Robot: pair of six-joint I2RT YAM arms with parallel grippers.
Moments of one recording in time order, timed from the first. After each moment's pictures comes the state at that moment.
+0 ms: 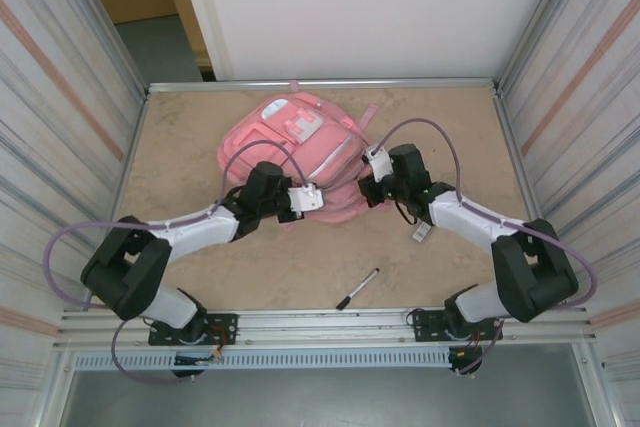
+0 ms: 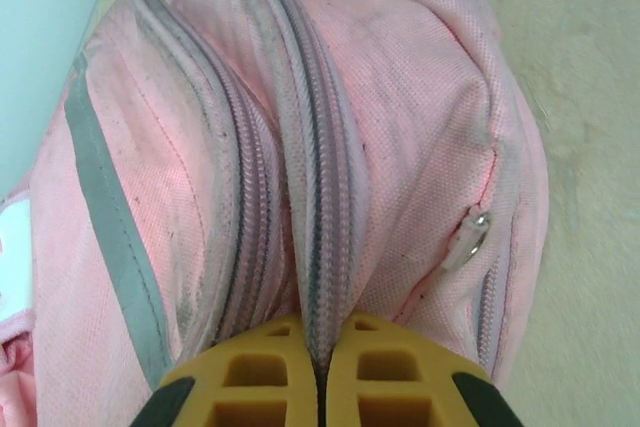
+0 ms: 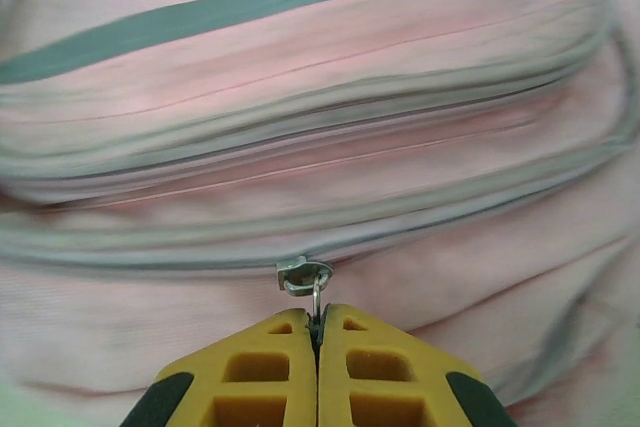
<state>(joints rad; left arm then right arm) -0.62 1.45 0.67 0.16 0.23 0.88 0.46 1.43 0.77 -0.03 -0.22 -0.02</state>
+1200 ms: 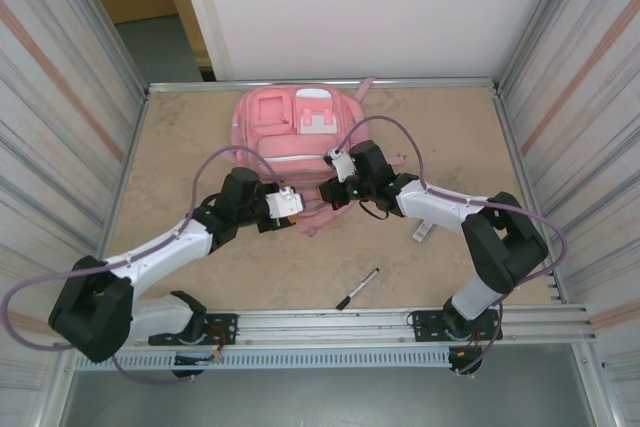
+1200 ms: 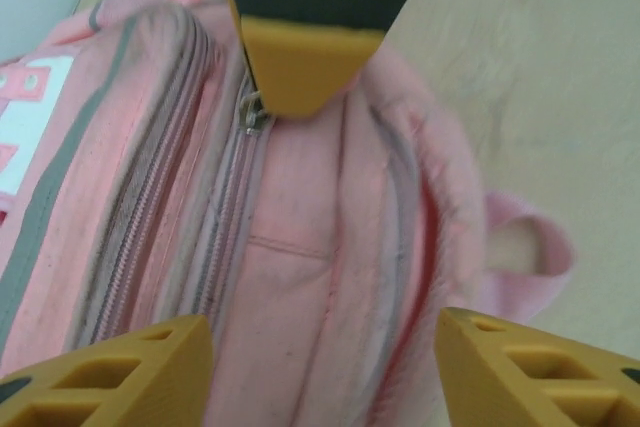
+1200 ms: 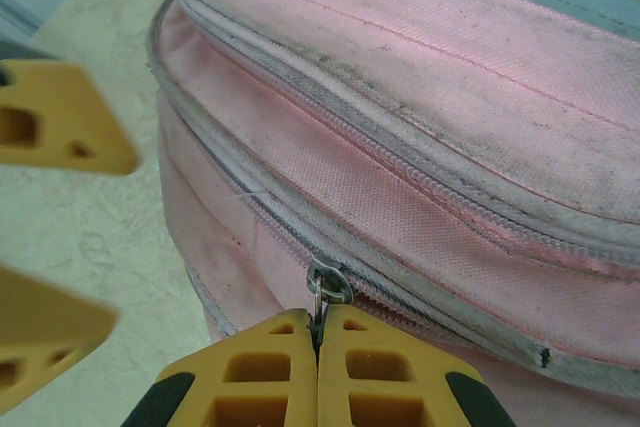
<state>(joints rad) -0.58 1.24 0.63 -0.06 0.21 0.84 0.65 1.61 0.93 0.00 -0.39 0.20</state>
